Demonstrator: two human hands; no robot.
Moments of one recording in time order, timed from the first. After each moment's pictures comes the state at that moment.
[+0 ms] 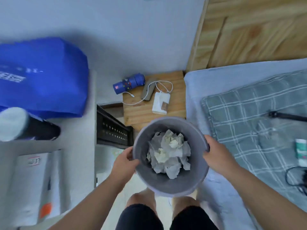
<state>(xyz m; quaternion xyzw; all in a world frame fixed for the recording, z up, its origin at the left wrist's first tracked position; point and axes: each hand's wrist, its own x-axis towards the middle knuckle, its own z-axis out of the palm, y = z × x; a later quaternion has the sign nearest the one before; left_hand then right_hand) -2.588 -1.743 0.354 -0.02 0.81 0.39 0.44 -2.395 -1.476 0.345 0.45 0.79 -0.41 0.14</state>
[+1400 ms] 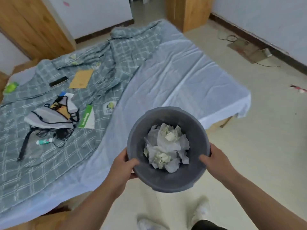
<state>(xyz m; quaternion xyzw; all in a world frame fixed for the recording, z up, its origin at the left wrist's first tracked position) -2.074 -1.919 0.565 0.62 0.42 -0.03 0.67 -1.899 -2.190 0.537 0.83 0.06 -0.33 -0.44</state>
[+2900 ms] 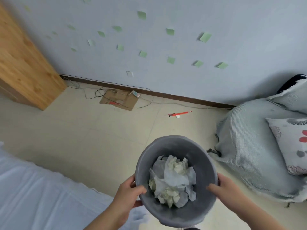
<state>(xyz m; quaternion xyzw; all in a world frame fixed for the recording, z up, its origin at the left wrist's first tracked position) -1.133 -2.362 0.515 0.67 0.19 -0.35 0.62 -1.225 -2.694 0.510 0.79 -0.30 -0.18 -0.51</state>
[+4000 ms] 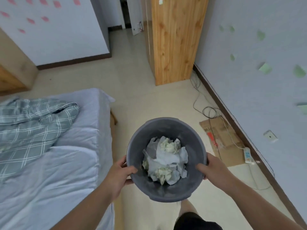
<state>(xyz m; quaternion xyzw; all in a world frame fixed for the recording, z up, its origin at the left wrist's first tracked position) -0.666 -1.987 0.526 0.53 0.47 0.02 0.71 -0.421 -2.237 0.528 0.82 0.18 -0.40 -0.37</state>
